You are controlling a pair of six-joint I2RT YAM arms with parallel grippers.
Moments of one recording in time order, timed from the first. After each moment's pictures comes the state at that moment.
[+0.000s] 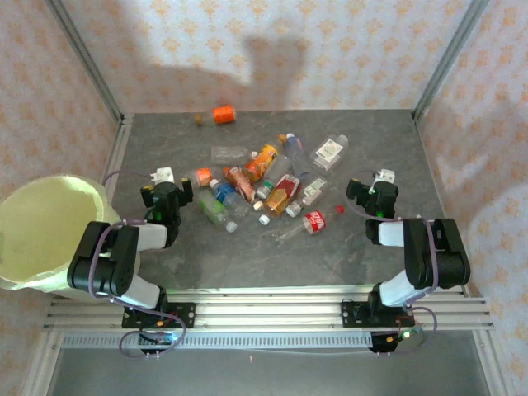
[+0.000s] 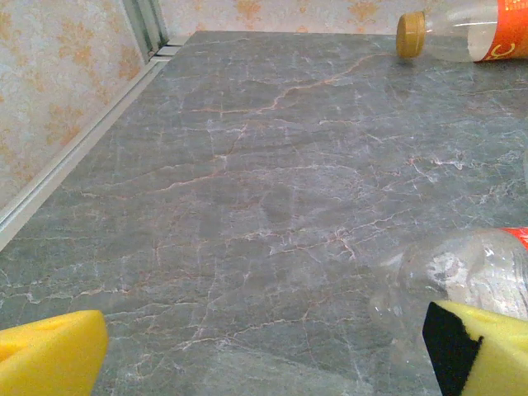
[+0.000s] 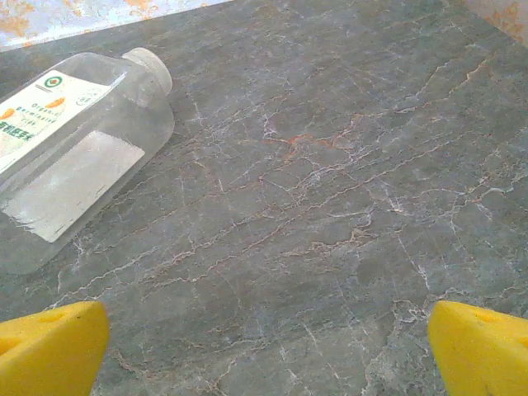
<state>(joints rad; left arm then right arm) -0.06 1.50 0.41 0.67 -0.41 -0.10 -0.01 1.52 0.41 0.67 0.11 0.18</state>
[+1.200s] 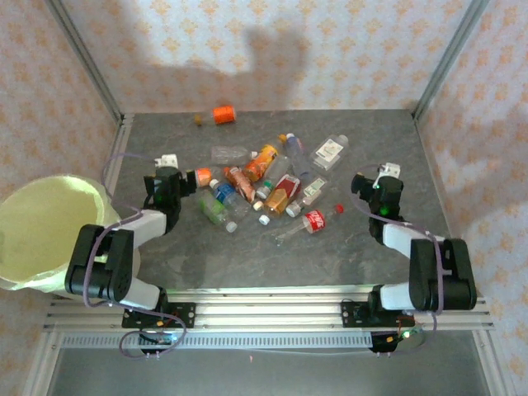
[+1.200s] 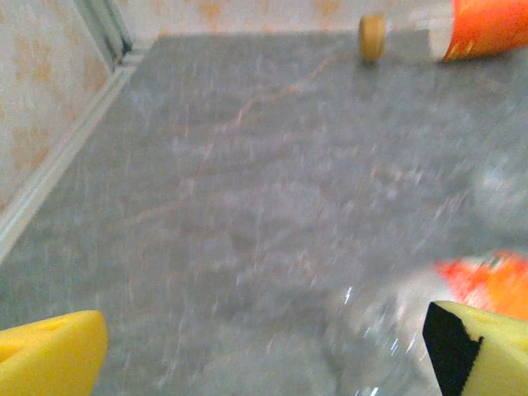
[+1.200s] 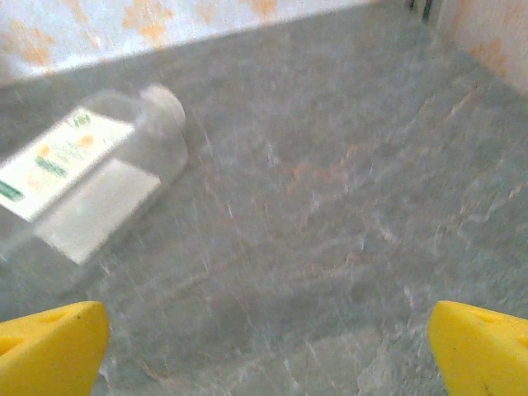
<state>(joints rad) -0.08 1.45 0.61 0.35 -0.37 -0.08 -0.01 1.34 0.46 0.49 0.12 0.19</state>
